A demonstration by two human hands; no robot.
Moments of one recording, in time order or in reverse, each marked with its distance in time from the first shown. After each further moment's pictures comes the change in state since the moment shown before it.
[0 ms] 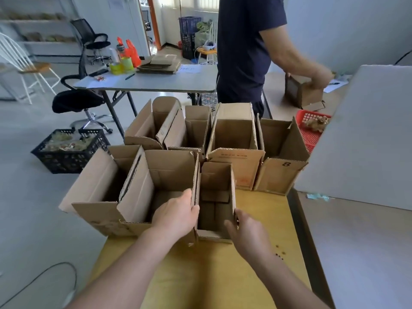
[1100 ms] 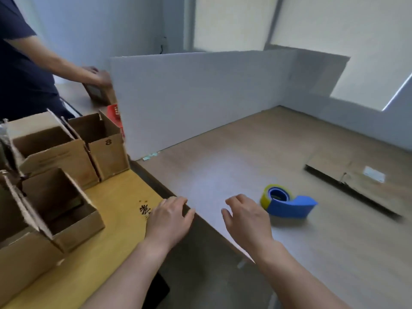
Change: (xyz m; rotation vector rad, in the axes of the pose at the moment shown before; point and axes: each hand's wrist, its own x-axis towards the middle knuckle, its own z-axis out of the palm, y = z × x) left_hand -0.181 0.145 0.086 -0.128 -0.129 0.980; right_hand -0.314 0.096 -0.076 -0.380 0.609 0.585
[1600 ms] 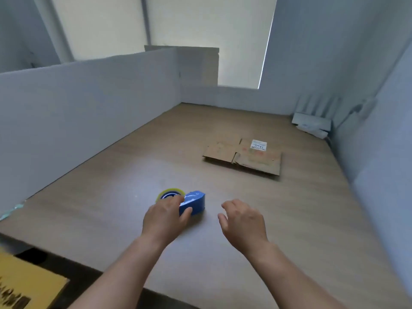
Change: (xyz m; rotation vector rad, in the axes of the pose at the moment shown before) left_hand 0.039 0.275 0.108 0.084 -0.149 0.374; right_hand -0.078 0.254 -0.071 -0.145 0.143 0.339
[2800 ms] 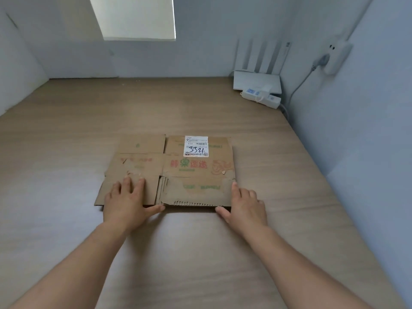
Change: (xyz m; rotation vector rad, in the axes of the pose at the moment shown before) left_hand 0.376 0.096 0.219 0.271 -0.344 0.179; right_hand 0.200 0.293 0.182 -0.083 -0.442 0.650
